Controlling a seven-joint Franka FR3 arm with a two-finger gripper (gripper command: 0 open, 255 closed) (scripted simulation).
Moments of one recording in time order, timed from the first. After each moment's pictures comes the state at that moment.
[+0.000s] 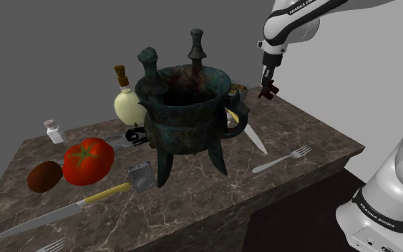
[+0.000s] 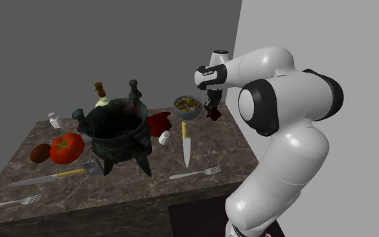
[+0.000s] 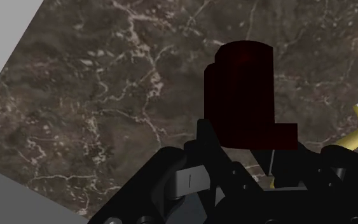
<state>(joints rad) -0.01 -0.04 -0.27 -2.15 0.03 2.15 -0.69</state>
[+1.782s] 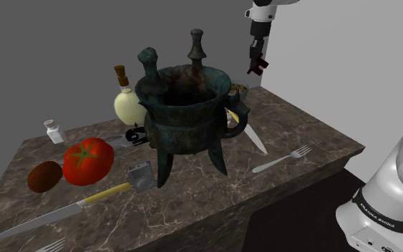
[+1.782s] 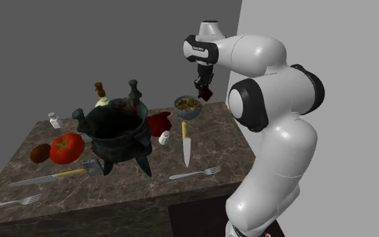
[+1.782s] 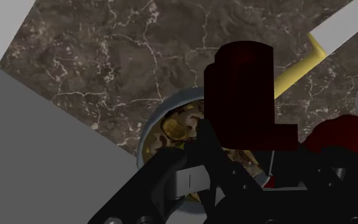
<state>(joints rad) 0.02 0.05 -0.24 -1.75 0.04 1.84 -0.62</state>
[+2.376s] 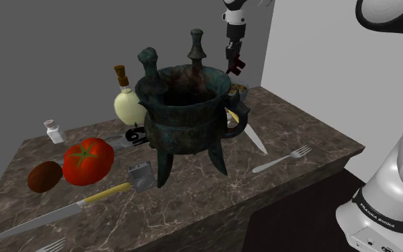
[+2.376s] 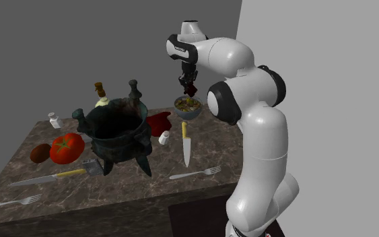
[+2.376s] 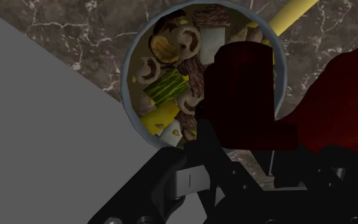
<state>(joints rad) 0.05 0.32 -0.20 -1.43 0.09 1.78 -0.55</state>
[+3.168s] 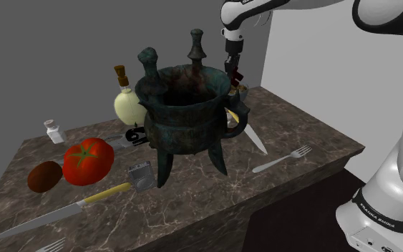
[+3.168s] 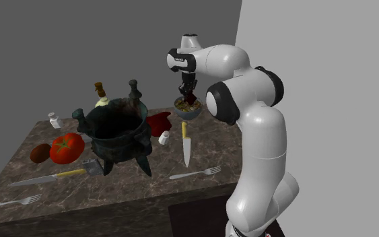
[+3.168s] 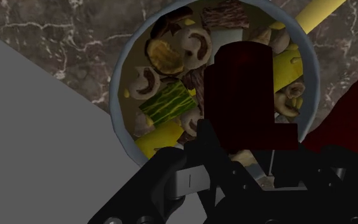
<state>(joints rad) 0.06 0.33 -0.20 -1.55 0.10 1.92 -0.55</state>
